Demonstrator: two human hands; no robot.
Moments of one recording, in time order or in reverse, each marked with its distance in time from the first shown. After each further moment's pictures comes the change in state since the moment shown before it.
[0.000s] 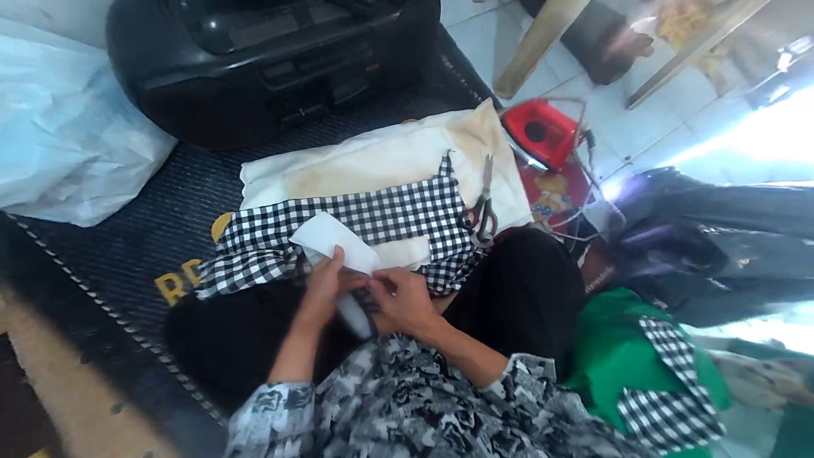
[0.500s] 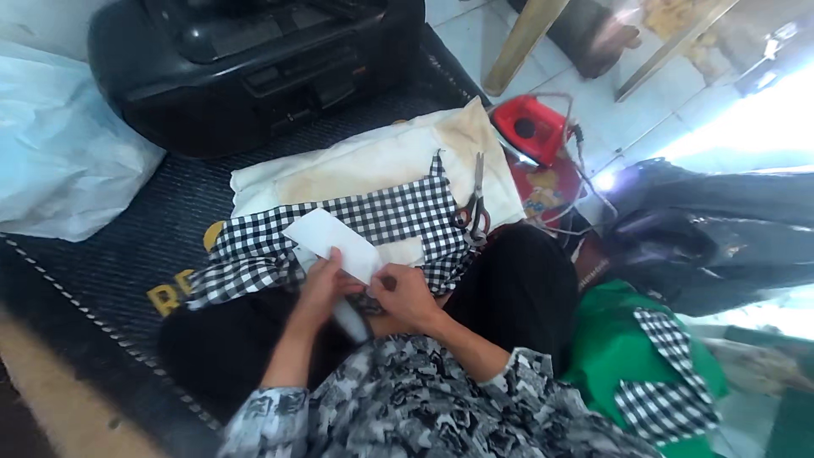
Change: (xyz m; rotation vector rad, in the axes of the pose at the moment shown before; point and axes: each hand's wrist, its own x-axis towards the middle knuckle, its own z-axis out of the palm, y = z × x) left_hand 0.000 0.007 0.004 0.029 -0.078 0.019; right_hand 0.008 -0.006 -0.022 0.020 -0.101 0.139
